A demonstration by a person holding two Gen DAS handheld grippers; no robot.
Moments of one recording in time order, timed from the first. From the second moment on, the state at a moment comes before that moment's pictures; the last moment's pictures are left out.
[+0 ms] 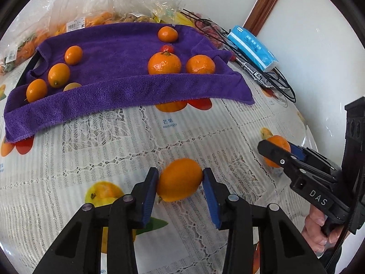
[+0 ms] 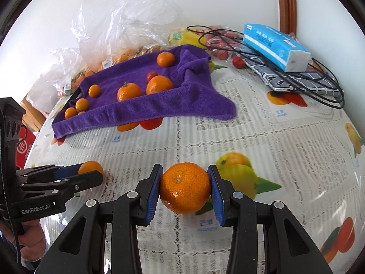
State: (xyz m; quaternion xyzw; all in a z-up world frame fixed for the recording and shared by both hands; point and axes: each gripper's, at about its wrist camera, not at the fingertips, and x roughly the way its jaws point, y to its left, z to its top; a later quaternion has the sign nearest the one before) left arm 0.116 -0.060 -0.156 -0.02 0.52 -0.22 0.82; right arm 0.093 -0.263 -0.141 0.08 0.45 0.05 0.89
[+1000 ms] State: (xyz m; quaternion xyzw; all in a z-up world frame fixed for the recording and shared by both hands) left arm 0.118 0.015 -0.149 -0.05 0.50 -0.10 0.86; right arm 0.111 -0.218 -0.148 0.05 0.44 0.09 0.89
